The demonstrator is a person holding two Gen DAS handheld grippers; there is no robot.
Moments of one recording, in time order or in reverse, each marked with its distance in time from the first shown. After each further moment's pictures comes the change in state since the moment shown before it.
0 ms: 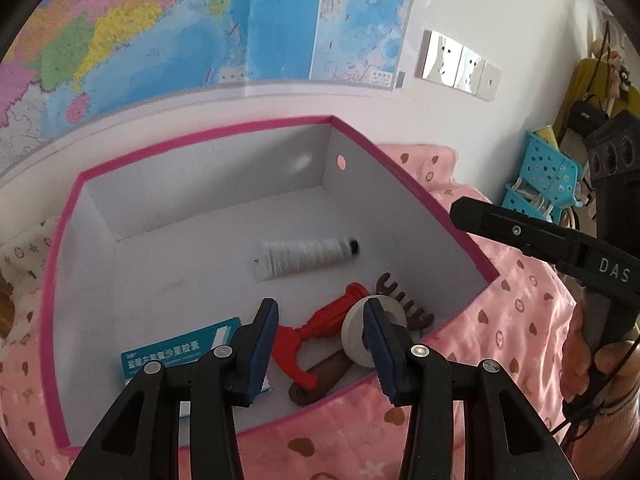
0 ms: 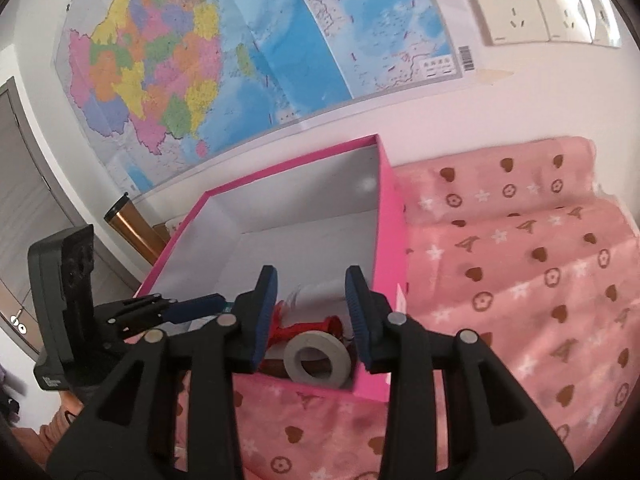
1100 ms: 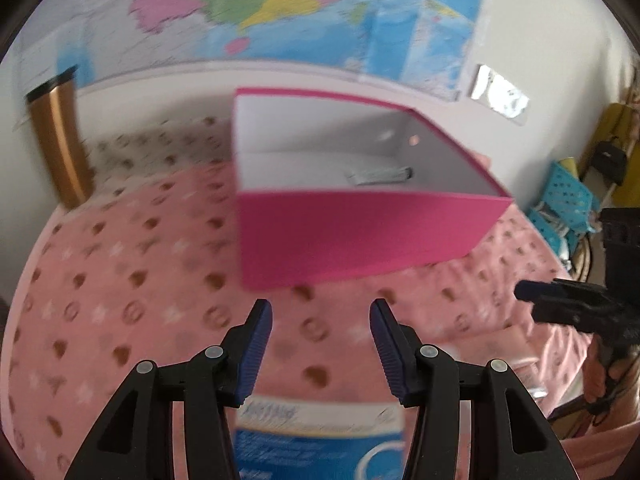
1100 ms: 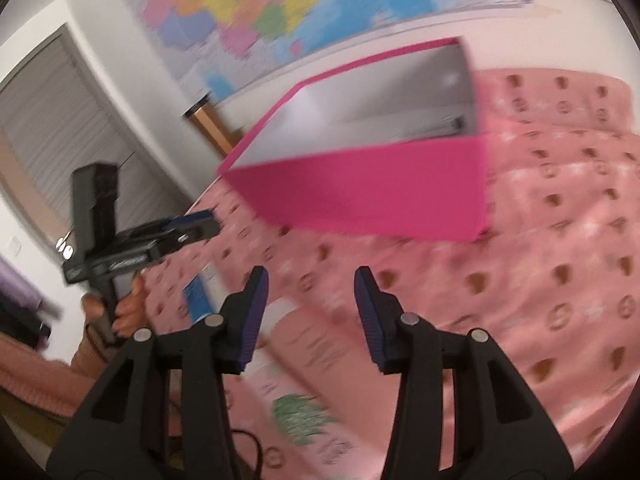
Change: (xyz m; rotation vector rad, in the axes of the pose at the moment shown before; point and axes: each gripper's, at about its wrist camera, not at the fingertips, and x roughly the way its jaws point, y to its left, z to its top) left arm -0.093 0.066 -0.126 -0.203 -0.031 0.105; right arm -0.031 0.066 -0.112 -0.127 0.246 0.256
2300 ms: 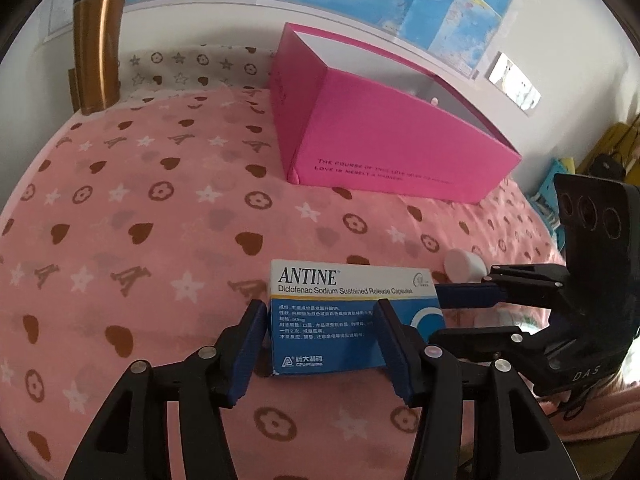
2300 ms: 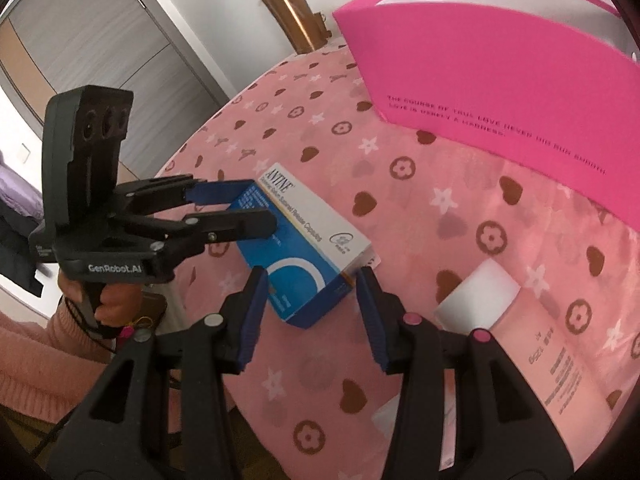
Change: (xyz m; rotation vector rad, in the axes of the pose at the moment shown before) left arm -0.006 0.042 -0.060 -0.116 0.099 -0.078; right arm 0.127 0.078 -0.021 -0.155 0.279 0.051
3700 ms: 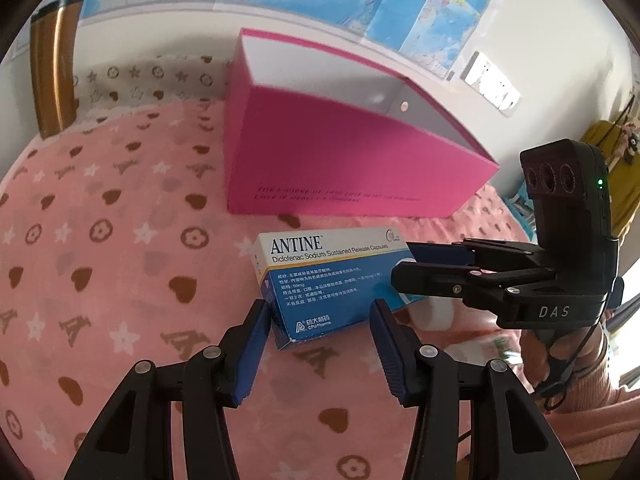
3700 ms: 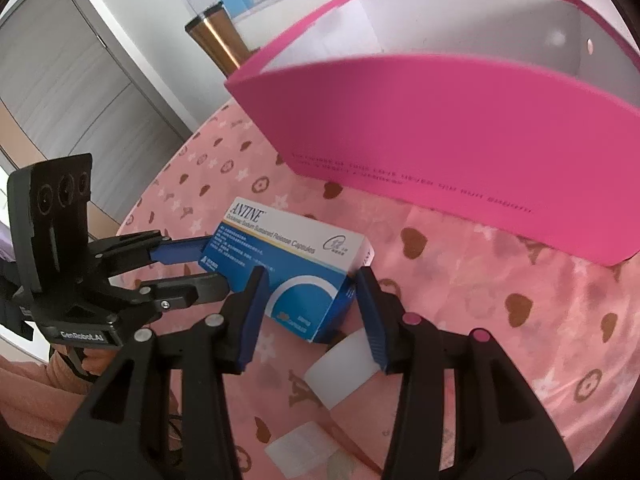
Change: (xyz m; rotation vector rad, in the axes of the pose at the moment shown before) left arm 0.015 -0.031 0.026 0.043 -0.010 -0.081; right arm -0.019 -0.050 0.028 0.106 -0.079 -0.080
